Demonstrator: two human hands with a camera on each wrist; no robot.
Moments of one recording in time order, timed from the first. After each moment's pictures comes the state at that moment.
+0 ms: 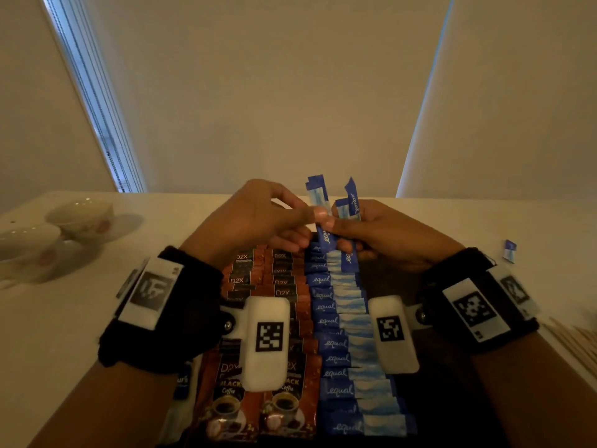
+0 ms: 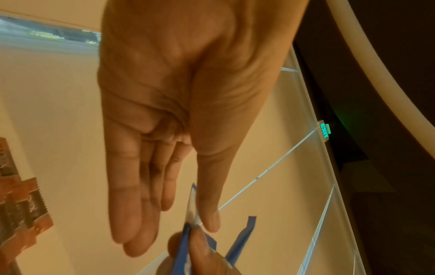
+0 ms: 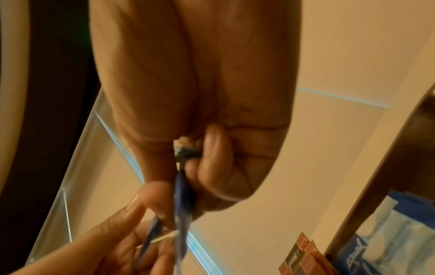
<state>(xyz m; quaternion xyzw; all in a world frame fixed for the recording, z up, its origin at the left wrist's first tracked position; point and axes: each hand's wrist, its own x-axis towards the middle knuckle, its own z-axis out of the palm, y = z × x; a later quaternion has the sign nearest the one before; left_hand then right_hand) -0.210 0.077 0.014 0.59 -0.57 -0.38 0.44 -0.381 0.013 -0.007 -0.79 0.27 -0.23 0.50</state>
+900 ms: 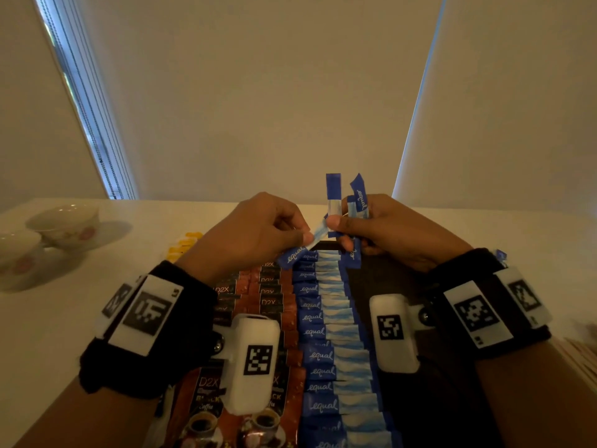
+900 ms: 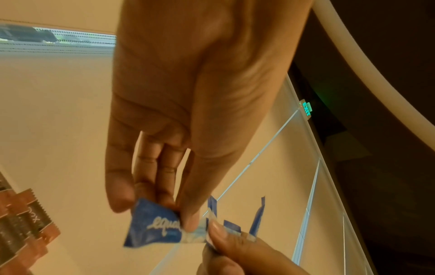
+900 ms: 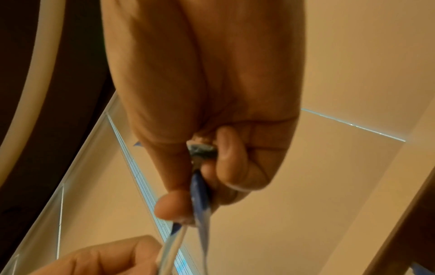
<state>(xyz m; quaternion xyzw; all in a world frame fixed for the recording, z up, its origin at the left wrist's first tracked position) -0.217 0.069 0.003 0.60 -0.68 -0.23 0.34 -0.397 0.002 0.001 -0.79 0.33 -0.27 0.44</state>
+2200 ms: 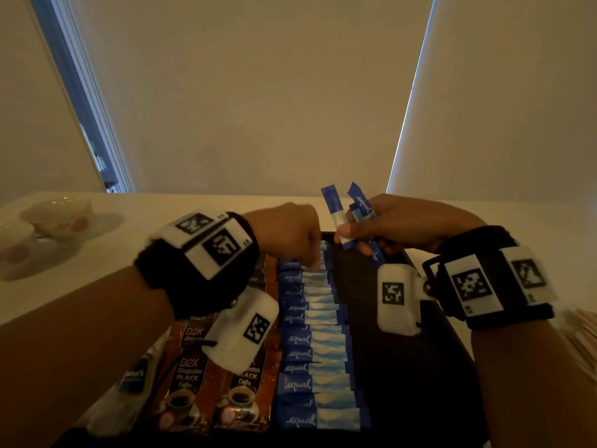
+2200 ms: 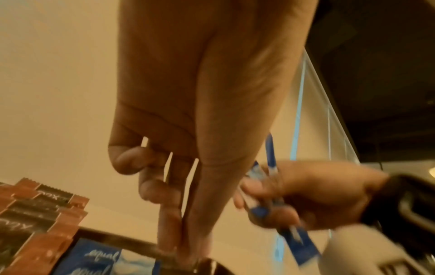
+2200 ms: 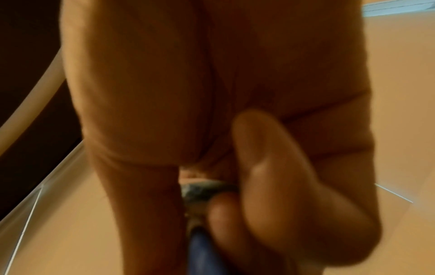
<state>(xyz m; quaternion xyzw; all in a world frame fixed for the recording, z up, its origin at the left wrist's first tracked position) -0.260 0.036 0.006 0.59 -0.79 -0.15 0.03 -0.434 -0.006 0.015 -0.82 0.40 -0.10 0.39</state>
